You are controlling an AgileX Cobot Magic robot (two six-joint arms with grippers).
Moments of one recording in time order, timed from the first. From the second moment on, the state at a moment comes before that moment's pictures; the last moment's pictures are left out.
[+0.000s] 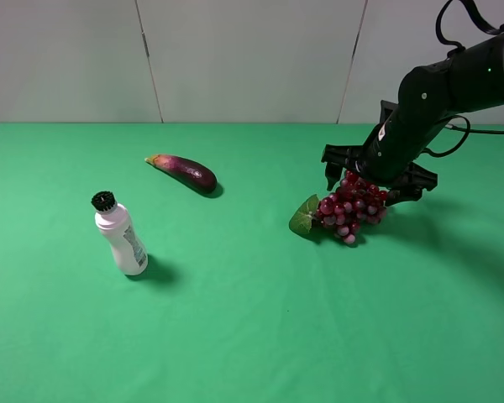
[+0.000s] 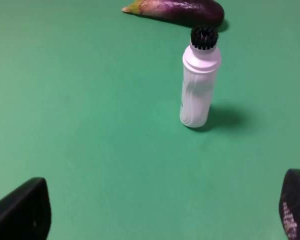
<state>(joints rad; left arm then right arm) -0.15 -0.01 -0.50 -0.09 1.06 0.13 0.33 1.87 -1.08 -0.10 0.47 0.65</state>
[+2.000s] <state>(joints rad) -0.15 -0.01 -0.50 -0.09 1.06 0.13 0.34 1.96 -1.09 -0.09 0.50 0.65</state>
